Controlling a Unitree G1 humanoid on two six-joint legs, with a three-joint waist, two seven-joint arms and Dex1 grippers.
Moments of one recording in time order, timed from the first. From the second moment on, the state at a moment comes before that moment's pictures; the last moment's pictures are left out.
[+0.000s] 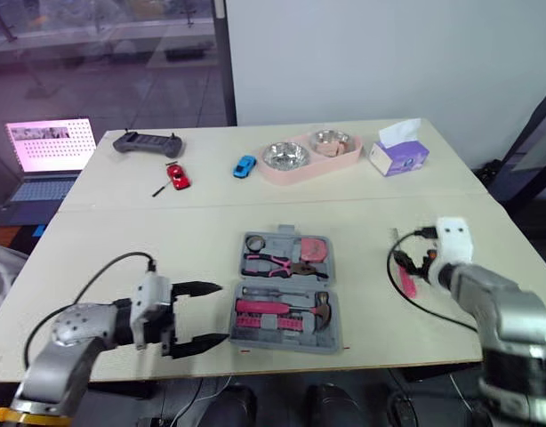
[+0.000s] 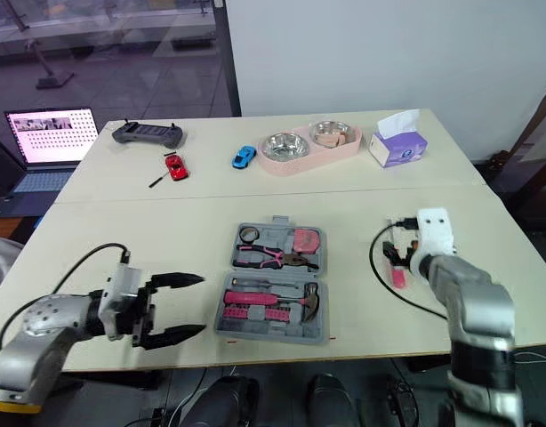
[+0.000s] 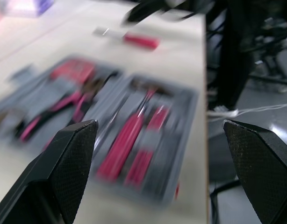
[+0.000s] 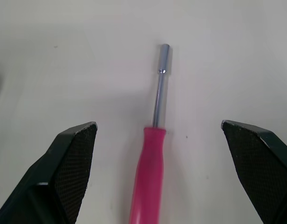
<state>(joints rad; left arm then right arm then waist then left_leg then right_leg) 0.08 0.65 0.06 -0.28 -0.49 0.13 -1.24 -0.36 -0.50 -0.28 -0.11 0.20 1.15 0.21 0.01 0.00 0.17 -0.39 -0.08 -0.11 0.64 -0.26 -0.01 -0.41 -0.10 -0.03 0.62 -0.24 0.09</state>
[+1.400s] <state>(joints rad) 0.10 0.66 0.03 -0.21 -0.47 0.05 -1.23 -0.19 -0.14 -0.17 -0.56 0.17 1.60 0.05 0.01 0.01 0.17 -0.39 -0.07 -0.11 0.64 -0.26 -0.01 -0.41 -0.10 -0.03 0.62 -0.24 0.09</state>
